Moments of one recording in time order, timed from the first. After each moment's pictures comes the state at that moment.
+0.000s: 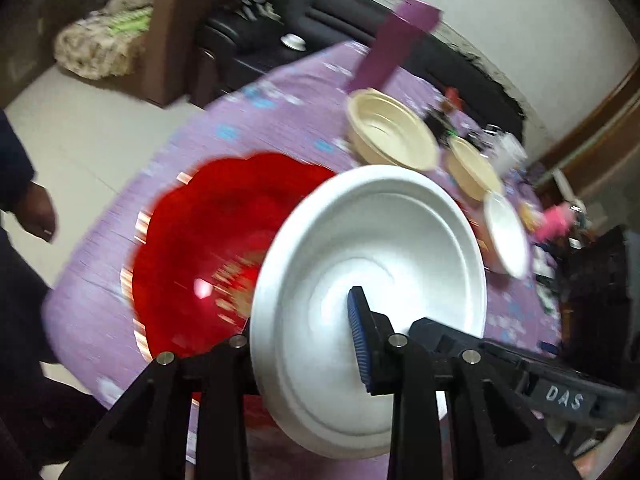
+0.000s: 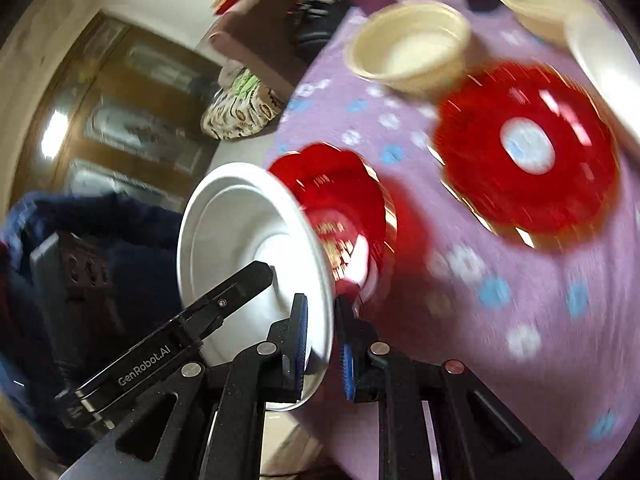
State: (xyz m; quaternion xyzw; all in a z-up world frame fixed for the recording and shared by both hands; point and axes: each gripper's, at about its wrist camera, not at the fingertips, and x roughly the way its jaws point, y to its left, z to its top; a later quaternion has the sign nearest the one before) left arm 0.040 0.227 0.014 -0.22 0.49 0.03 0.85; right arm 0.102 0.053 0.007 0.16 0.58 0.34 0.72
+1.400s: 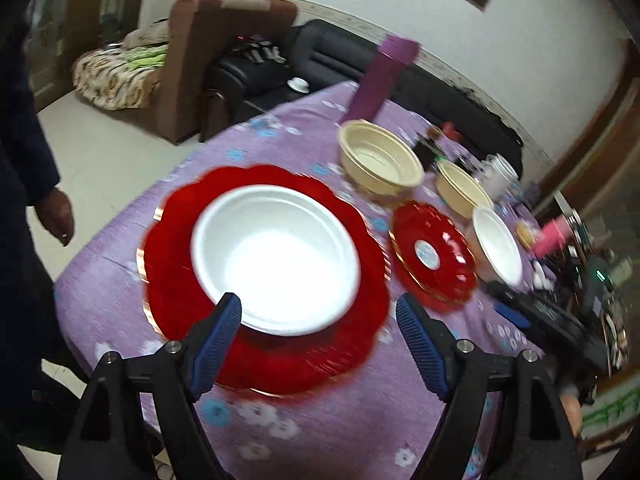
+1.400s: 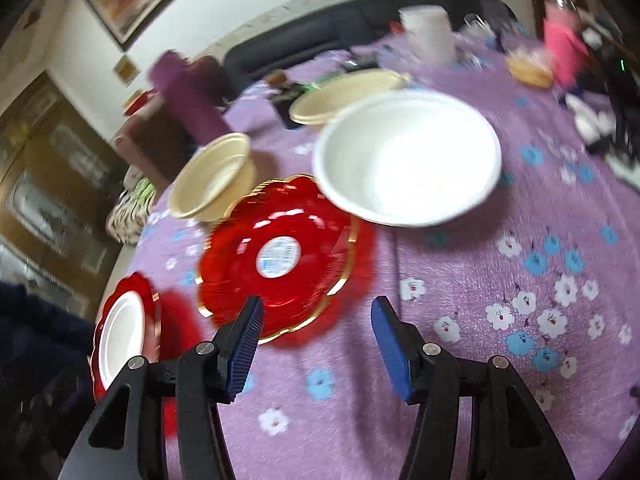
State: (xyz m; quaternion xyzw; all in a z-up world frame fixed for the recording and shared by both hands) left arm -0.008 0.191 0.023 -0.21 0.42 0.04 0.88; right arm 0.122 -0.106 -0.013 0.17 0.47 0.12 0.85
